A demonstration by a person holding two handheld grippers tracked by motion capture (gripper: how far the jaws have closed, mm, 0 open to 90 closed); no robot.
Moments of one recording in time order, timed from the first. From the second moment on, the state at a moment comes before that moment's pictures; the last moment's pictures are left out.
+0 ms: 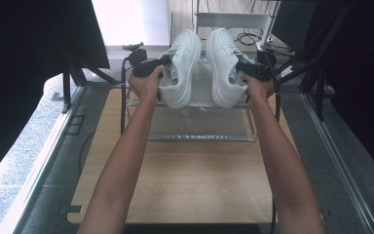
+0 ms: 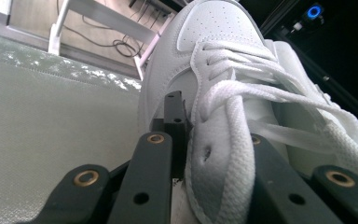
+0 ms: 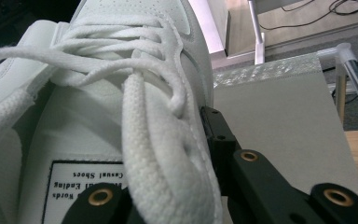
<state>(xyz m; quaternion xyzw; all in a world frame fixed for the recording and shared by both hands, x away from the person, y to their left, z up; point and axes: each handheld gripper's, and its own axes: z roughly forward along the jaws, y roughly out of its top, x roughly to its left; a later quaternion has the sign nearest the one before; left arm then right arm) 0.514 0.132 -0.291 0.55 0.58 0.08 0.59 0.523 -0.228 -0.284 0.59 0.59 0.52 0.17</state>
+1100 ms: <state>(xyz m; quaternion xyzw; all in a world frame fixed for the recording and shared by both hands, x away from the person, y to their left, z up) 0.546 0.095 -0.299 0.57 0.63 0.06 0.53 0.549 -0.185 -0.288 0.62 0.61 0.45 0.20</state>
